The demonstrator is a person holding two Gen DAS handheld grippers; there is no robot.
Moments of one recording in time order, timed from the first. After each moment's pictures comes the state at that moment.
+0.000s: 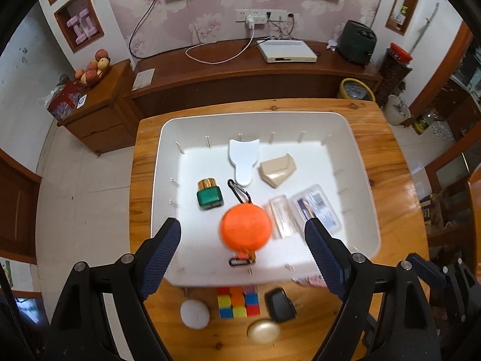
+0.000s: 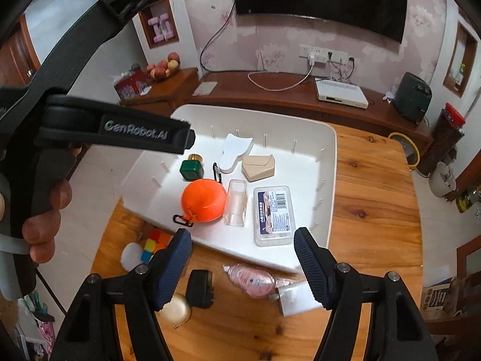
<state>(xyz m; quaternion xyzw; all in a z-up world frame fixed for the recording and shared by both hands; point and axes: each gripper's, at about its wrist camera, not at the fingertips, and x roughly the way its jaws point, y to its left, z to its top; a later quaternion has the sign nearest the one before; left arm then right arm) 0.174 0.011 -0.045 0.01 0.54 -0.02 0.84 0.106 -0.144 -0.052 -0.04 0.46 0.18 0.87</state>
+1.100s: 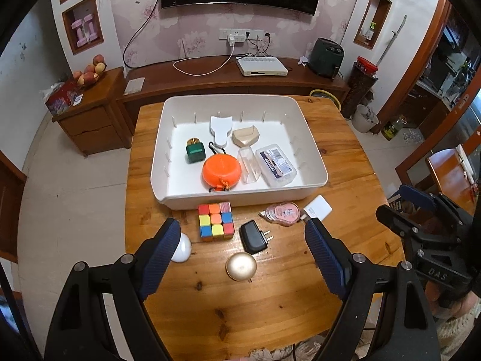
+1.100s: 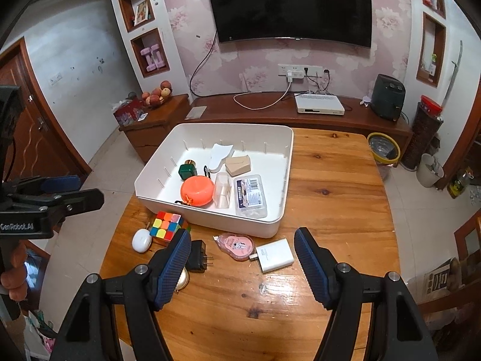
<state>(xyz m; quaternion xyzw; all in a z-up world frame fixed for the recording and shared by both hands) 0.031 0.016 -0.015 -0.02 0.50 -0.07 0.86 0.027 -0.213 -0.028 0.00 0.42 0.16 0.89</state>
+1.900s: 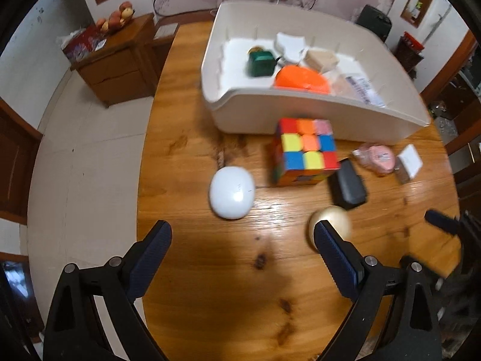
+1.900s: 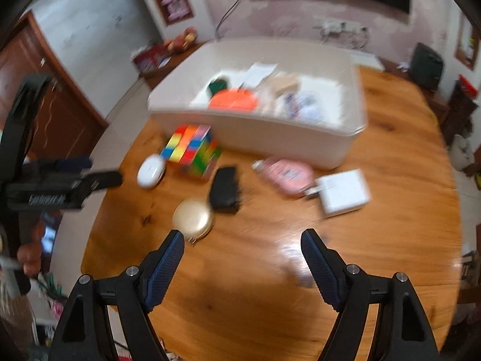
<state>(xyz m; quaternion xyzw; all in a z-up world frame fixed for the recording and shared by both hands) 0.034 0.086 -0.161 -0.02 0.58 0.01 0.82 0.014 -0.133 -0.159 -0.04 0.52 0.23 0.82</state>
